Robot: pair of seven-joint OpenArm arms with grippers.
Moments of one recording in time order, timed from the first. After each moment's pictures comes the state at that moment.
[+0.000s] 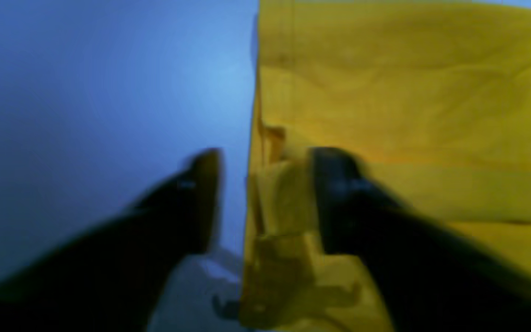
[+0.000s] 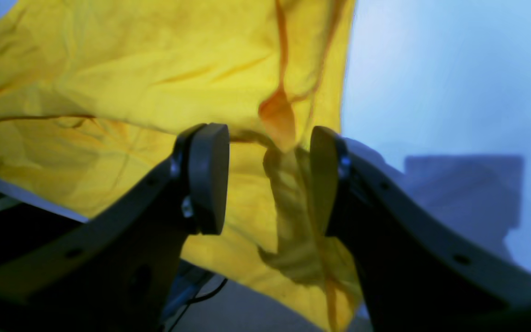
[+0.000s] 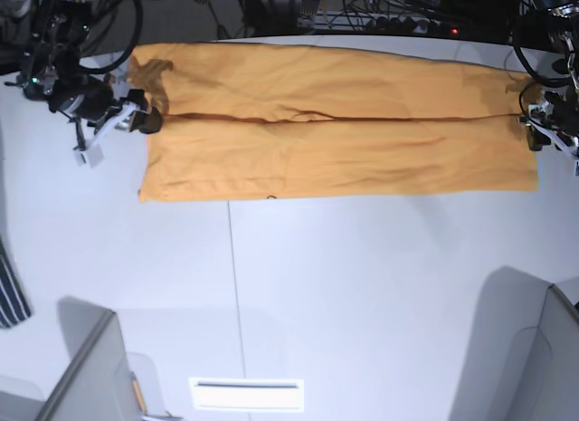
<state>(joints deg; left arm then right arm) 20.1 -31.5 -36.4 86.7 -29.1 -22.9 49.5 -19.0 13.7 23.4 101.6 48.3 16.3 -71.3</state>
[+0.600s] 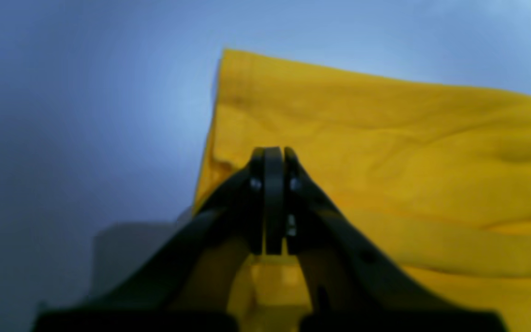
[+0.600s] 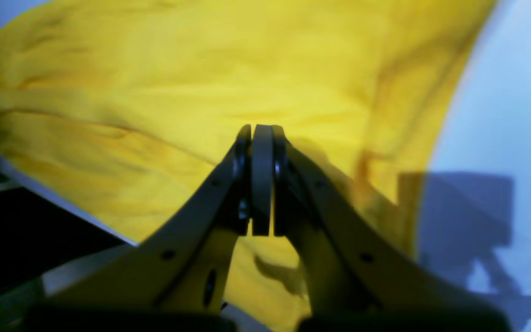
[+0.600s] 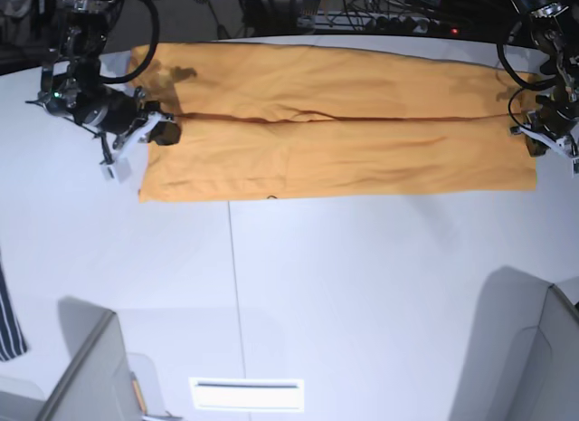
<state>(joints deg) 16.5 -24.8 -38.9 84.0 -28.2 -22.3 48.6 -15.1 12.9 14.9 97.5 47.4 16.4 -67.3</state>
